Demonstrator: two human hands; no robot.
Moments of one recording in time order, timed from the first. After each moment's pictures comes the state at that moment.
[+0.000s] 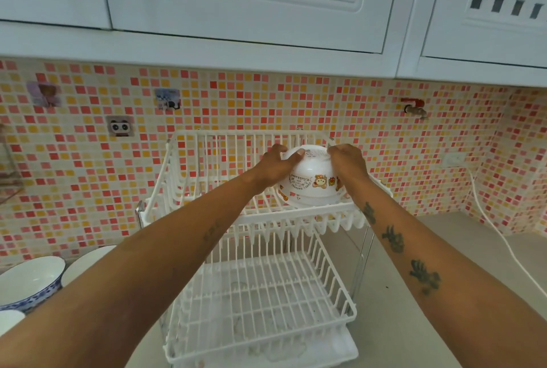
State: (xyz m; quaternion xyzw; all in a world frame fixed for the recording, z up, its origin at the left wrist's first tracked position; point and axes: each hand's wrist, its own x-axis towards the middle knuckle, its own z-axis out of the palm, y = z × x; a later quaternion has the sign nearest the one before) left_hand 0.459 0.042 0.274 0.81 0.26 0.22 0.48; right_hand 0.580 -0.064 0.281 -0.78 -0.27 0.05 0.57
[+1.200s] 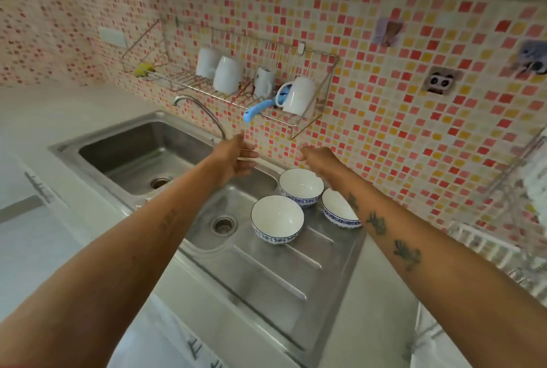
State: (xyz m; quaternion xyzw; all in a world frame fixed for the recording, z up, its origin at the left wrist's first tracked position) left_hand -0.105 0.245 0.155 0.38 0.58 0.46 0.56; right_hand 0.094 0.250 0.168 -0.65 -0.57 0.42 0.29
